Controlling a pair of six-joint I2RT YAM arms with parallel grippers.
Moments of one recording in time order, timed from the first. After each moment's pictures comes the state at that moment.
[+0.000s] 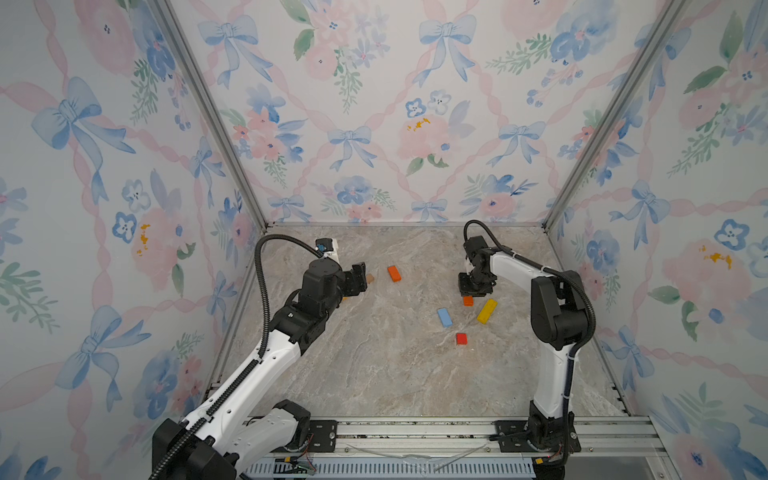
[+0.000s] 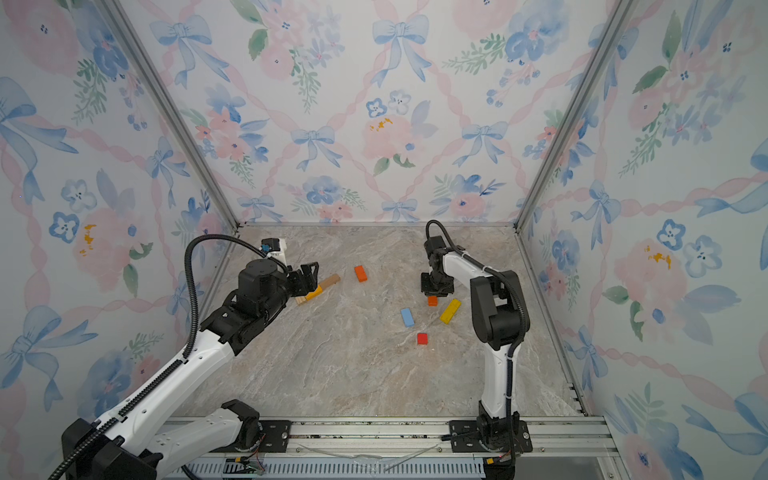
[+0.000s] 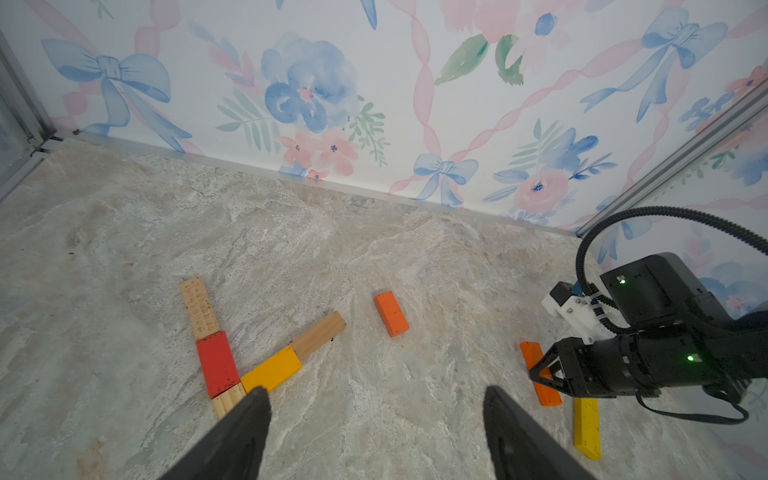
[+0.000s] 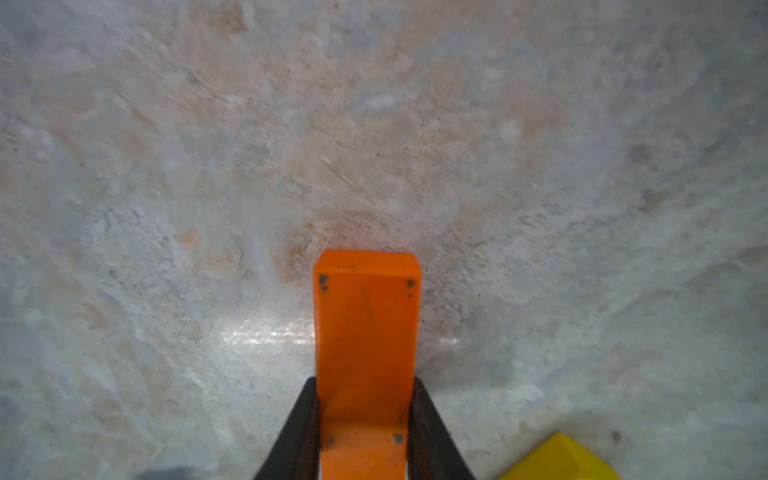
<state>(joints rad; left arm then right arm) -0.45 1.05 0.89 -0.24 -0.20 -0.44 0.28 2.08 1.54 -0.84 0.01 0.27</state>
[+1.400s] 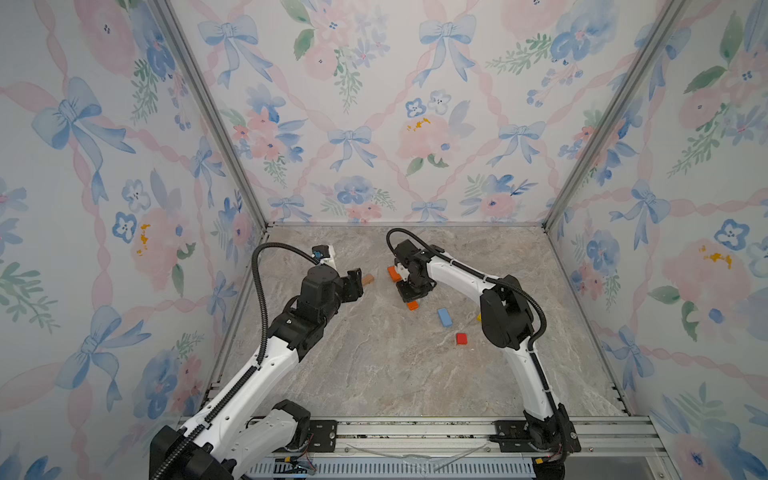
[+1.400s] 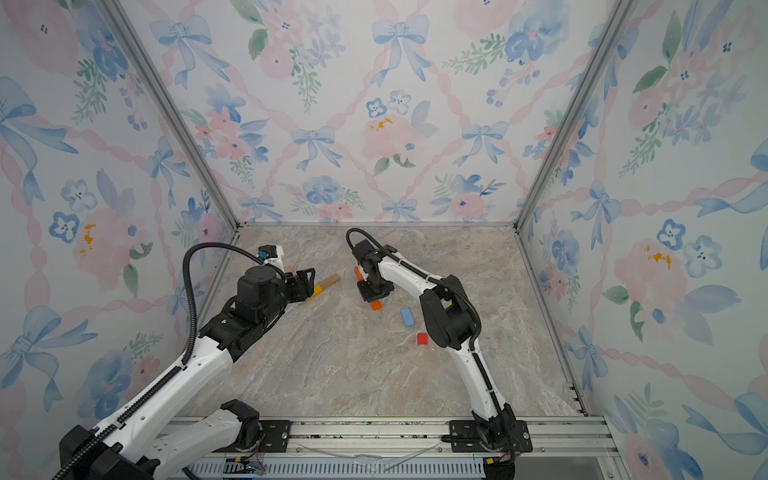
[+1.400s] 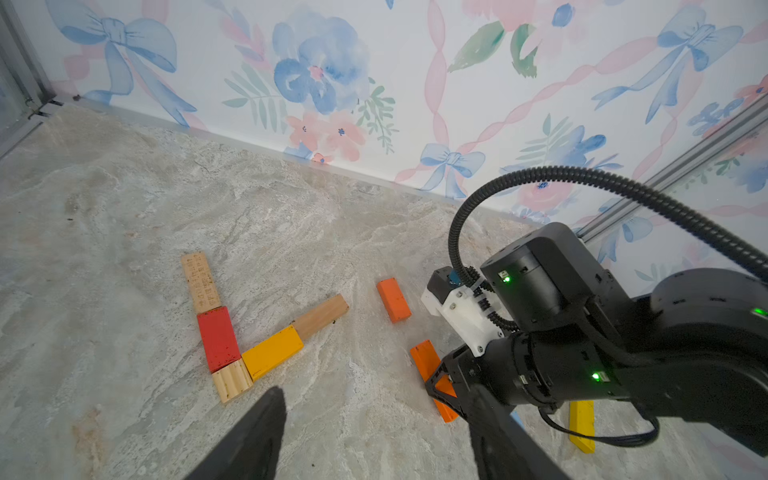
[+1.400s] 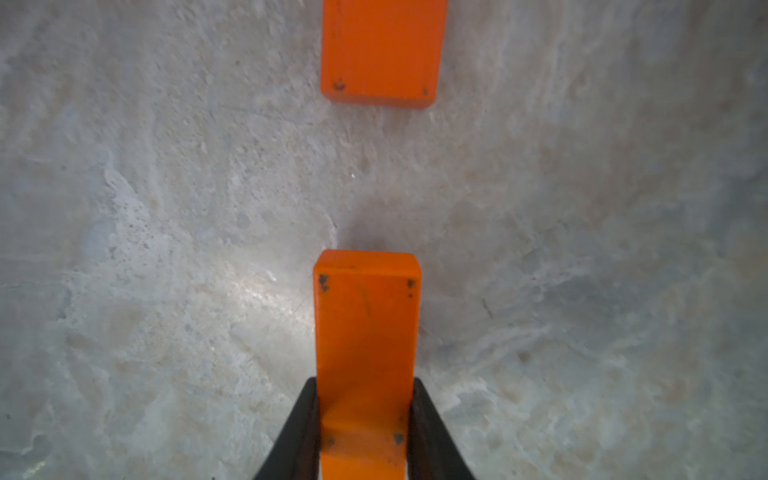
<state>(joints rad) -0.44 1.00 0.83 -0.23 -0.20 -0.49 0.67 2.36 2.02 -1.02 -0.03 0.19</state>
